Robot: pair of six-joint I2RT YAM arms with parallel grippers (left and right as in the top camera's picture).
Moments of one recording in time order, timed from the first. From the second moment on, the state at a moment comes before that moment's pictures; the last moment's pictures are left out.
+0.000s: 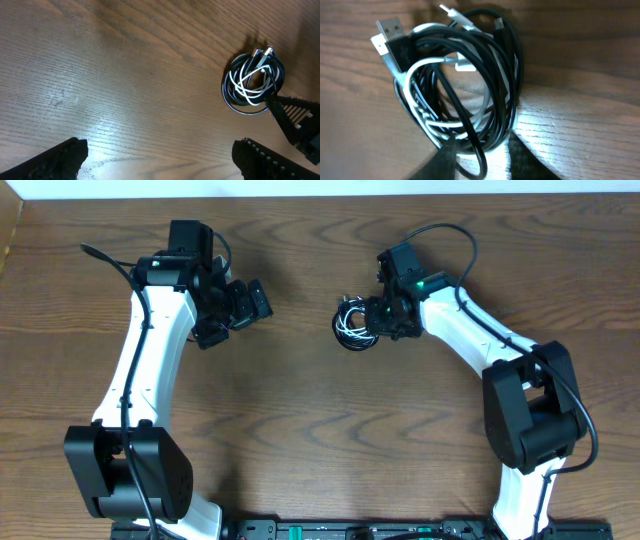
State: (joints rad) left arm -0.03 1.73 1.51 -1.11 0.28 -0.44; right arm 0.41 2.05 1.47 -0.64 -0.19 0.49
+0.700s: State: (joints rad) left arm -0.05 1.73 1.51 -1.15 0.29 -0.44; right arm 0.40 2.05 1.49 -0.65 -0.30 0.49
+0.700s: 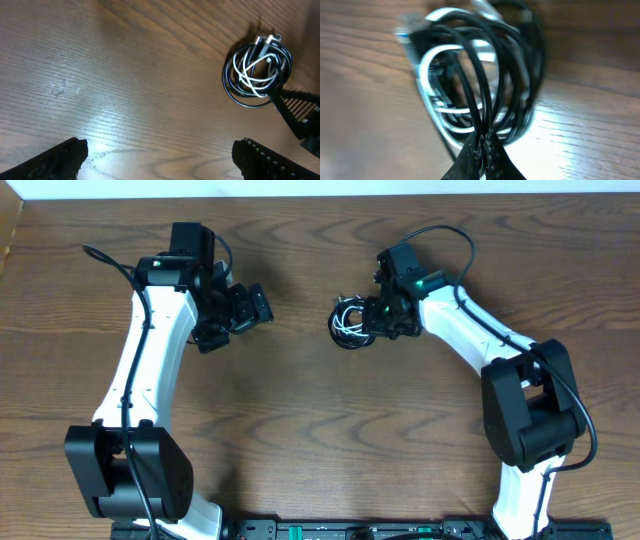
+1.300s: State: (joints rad) left arm -0.16 1.73 1.51 -1.15 0.34 -0.44; right arm 0.26 1.71 1.56 -0.46 -0.65 0.55
